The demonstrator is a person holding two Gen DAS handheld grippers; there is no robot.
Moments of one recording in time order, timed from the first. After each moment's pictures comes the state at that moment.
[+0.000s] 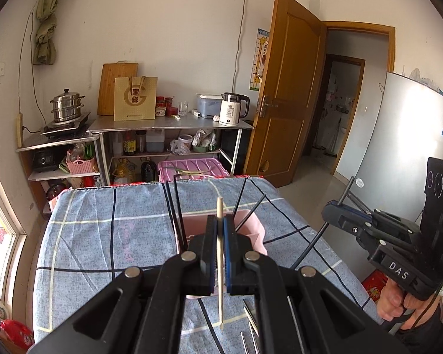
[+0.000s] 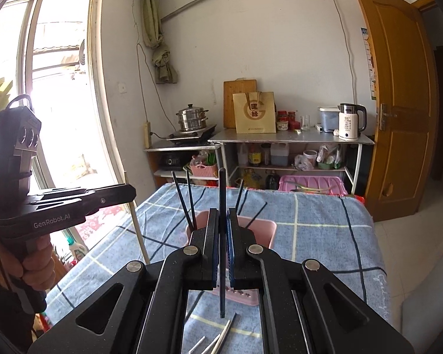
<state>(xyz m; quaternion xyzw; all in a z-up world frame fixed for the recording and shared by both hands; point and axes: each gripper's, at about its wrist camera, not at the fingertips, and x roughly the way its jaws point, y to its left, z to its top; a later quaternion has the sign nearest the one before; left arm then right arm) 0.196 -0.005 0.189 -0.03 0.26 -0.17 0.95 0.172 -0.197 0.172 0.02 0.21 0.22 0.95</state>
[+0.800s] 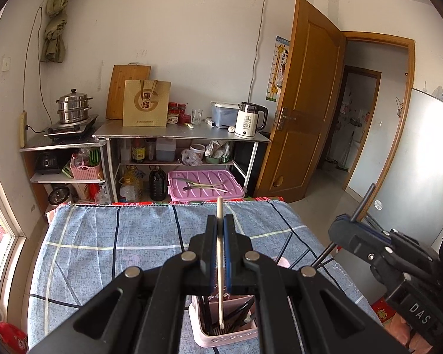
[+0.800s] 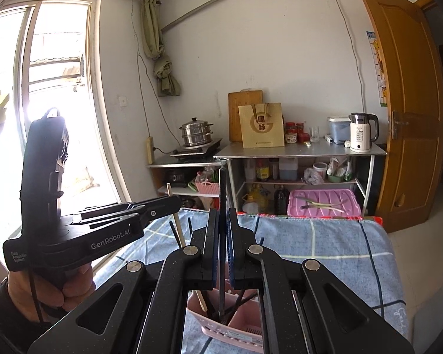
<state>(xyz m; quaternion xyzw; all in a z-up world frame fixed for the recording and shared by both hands) 0.287 0.002 0.178 -0.05 0.25 -0.14 0.96 0.239 -0.163 0.176 0.04 0.20 0.23 0.95</state>
